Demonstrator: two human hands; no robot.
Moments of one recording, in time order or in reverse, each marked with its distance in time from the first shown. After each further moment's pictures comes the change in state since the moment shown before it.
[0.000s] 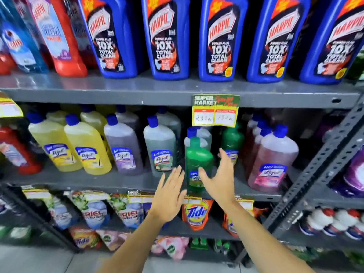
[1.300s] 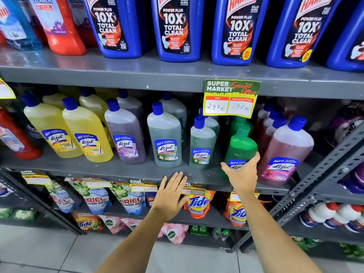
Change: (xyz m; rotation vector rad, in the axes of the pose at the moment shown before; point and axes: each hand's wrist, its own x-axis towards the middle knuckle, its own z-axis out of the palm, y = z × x) left_hand -0.017 -0.022 0.049 0.027 -0.204 -0.014; right_hand 0.017 0.062 -0.002 -0.009 0.171 0.444
